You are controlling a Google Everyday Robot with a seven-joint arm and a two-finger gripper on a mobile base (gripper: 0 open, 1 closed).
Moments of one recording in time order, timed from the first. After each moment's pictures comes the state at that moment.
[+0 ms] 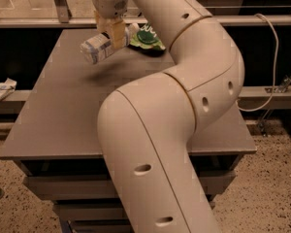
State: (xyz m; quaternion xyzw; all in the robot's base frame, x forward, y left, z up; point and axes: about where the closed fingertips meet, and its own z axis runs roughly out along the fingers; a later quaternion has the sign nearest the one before) arm 0.736 0.090 0.932 -0.89 0.42 -0.06 0.16
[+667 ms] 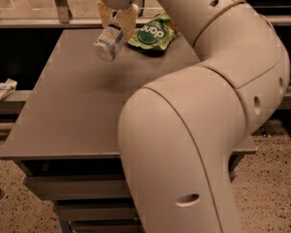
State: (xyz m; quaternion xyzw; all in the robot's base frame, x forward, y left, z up) arm 0.716 0.065 0.968 -0.95 0.25 -0.13 0.15
